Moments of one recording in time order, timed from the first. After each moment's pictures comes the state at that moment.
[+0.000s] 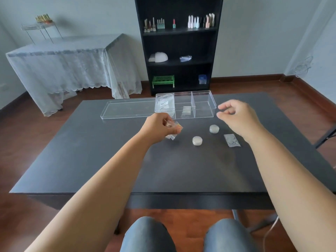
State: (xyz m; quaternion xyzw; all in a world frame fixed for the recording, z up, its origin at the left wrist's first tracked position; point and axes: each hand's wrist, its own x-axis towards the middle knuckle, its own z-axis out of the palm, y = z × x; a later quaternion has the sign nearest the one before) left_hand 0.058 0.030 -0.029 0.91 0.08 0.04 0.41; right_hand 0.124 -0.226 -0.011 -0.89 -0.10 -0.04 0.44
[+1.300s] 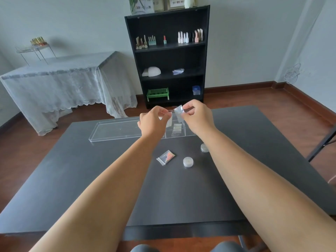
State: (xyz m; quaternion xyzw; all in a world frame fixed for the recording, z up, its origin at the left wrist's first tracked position) left_hand 0.142 0.007 -0.011 0.90 0.17 0.22 0.33; right_hand 0.172 -0.142 0.001 -0.86 -0.13 -0.09 0.49
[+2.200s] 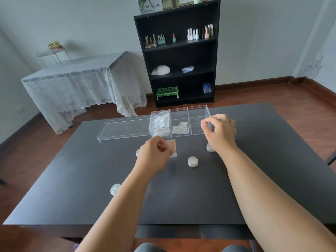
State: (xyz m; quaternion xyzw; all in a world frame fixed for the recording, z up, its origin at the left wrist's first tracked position) left_hand 0.044 -0.006 -0.031 0.89 0.20 0.13 0.39; right_hand 0.177 -0.182 -0.068 -0.90 -0.10 -0.16 0.38
